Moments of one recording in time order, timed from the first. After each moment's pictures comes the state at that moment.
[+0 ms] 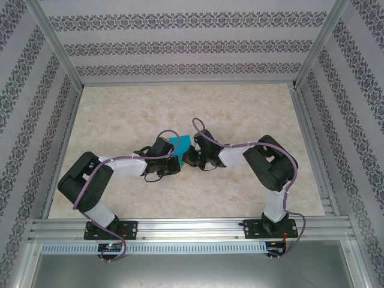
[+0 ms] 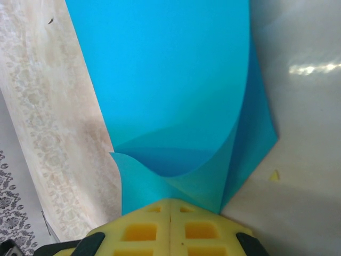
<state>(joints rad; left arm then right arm) -0.64 1.63 0.73 -0.13 0.26 -0.82 0.69 1.91 0.91 0.15 -0.42 1.05</state>
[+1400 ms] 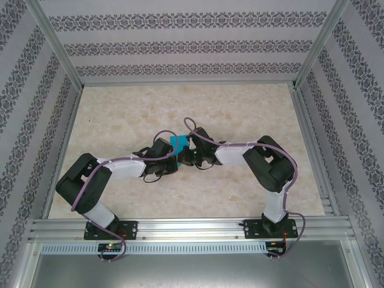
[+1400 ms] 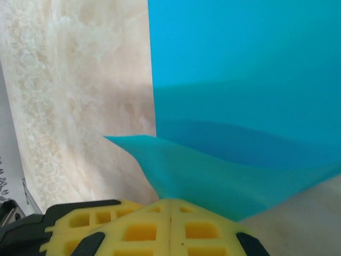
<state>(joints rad) -0.64 1.61 0.71 -0.13 0.18 -0.83 0.72 1.91 1.00 0.04 -0.45 0.88</state>
